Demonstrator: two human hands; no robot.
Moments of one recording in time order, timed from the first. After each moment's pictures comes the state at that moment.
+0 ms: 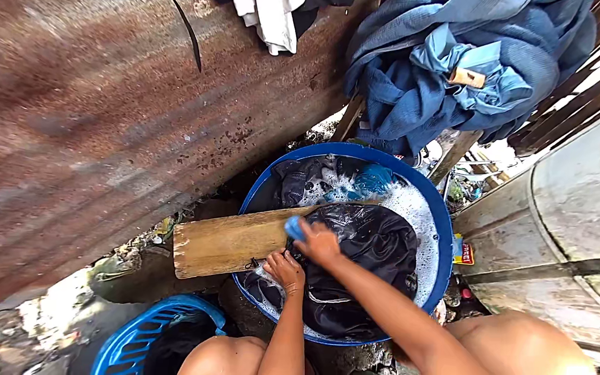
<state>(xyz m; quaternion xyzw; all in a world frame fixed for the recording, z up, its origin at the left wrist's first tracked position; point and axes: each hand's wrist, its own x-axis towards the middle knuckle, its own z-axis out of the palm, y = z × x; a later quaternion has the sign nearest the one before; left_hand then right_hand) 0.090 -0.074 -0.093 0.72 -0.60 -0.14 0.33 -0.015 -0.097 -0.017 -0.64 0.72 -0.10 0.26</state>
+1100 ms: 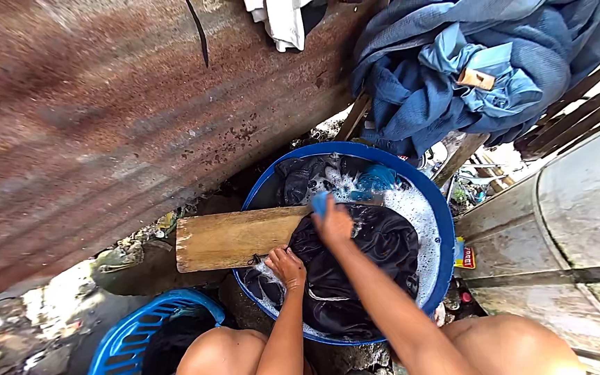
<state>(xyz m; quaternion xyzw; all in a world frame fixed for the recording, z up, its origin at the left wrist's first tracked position) 0.083 -0.078 -0.088 0.74 -0.59 -0.15 0.30 -0.039 -0.120 -0.018 -0.50 0.82 -0.17 0.22</state>
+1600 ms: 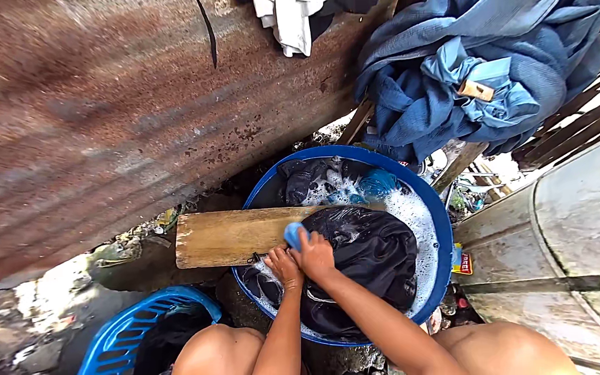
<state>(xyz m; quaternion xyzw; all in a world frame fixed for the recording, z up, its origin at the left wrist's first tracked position) 0.089 -0.078 -0.085 0.73 -0.59 -0.17 0.29 0.006 -0.086 -0.023 -0.61 0.75 -0.10 0.25</state>
